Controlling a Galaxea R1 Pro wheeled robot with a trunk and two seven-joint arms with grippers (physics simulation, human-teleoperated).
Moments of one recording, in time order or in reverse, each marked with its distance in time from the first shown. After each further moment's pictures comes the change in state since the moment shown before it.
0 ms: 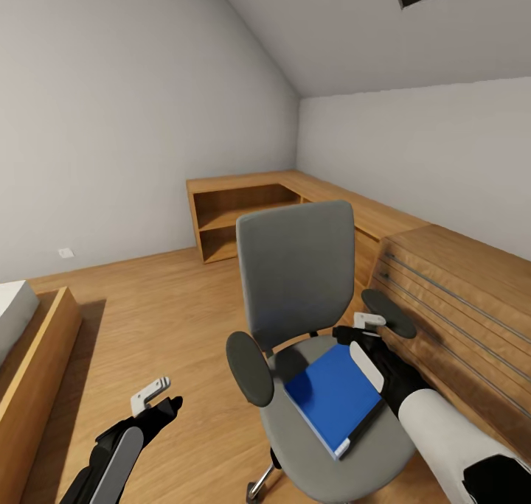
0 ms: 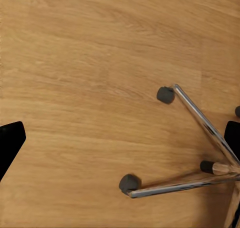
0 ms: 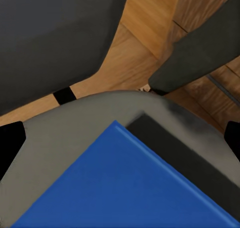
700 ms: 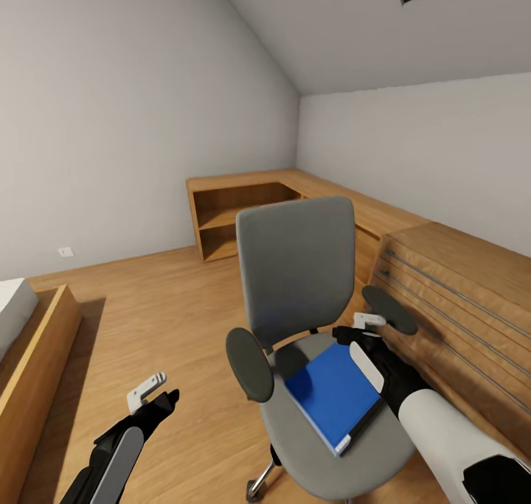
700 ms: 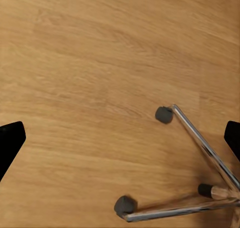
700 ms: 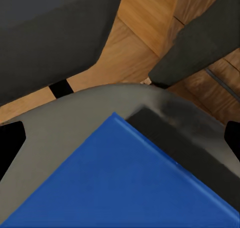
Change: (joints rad) left arm 0.000 -0.002 0.000 -0.001 0.002 -0.095 0.003; right arm 0.001 0.000 -0.001 0.001 0.001 -0.001 0.001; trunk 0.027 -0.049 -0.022
